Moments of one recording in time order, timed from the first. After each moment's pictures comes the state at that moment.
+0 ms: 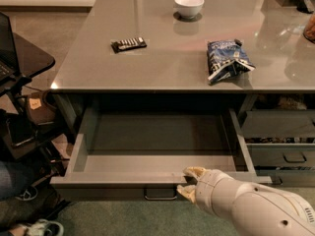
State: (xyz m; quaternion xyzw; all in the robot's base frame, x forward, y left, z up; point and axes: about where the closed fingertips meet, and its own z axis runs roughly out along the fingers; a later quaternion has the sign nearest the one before) arm 0.399 -0.093 0.673 -0.47 0.80 0.01 0.38
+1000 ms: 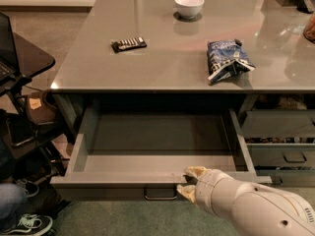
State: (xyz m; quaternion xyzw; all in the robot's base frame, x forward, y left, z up) arm 0.399 -0.093 0.673 -0.47 0.80 0.01 0.38
